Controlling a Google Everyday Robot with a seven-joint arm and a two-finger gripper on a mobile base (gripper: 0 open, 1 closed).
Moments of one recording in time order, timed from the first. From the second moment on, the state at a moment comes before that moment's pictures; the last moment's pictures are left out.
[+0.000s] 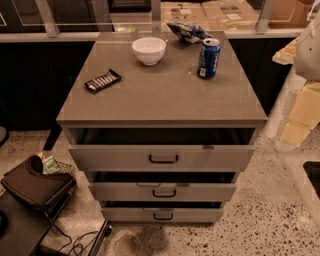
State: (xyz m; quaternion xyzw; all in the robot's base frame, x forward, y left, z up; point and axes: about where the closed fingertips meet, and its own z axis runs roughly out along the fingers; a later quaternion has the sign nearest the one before) arm 0.438 -0.216 0.978 -0.60 0.78 -0.04 0.16
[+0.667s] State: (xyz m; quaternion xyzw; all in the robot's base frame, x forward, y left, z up) arm 0.440 -0.216 0.970 -0.60 0.78 -0.06 0.15
